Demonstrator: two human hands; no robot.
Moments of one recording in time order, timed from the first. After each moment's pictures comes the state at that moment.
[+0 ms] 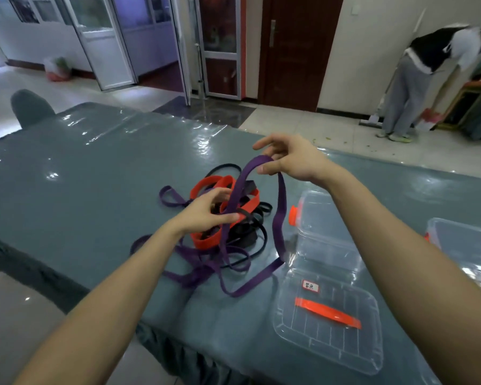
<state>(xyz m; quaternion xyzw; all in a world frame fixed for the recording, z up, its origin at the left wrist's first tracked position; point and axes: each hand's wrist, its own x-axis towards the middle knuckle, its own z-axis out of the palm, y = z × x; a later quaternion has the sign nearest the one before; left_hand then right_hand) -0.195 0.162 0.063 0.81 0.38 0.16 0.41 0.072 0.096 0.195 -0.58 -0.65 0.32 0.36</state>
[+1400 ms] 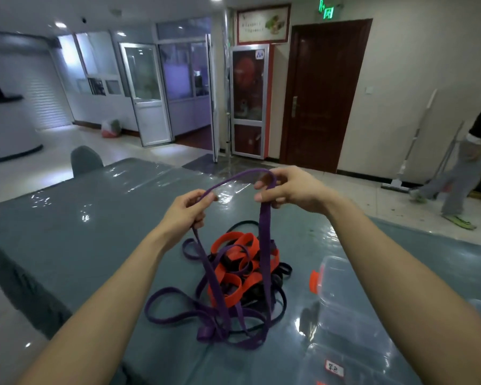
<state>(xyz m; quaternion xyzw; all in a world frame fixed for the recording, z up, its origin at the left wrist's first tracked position) -0.252 0.212 0.163 0.64 0.34 0.47 0.50 0.048 0.151 0.259 -0.48 -0.68 0.42 0.37</state>
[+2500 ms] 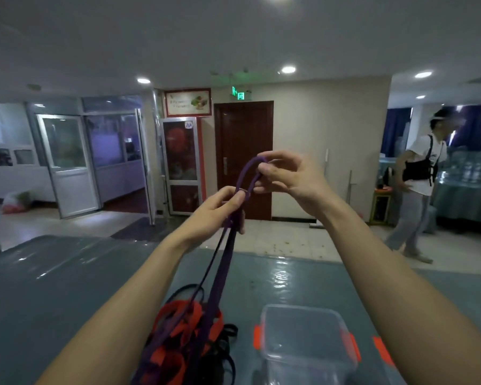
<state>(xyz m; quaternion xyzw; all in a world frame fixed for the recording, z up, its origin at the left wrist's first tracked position) -0.068 0.131 0.338 0.79 0.14 0.36 0.47 0.133 0.025 0.397 -0.40 -0.59 0.25 0.65</state>
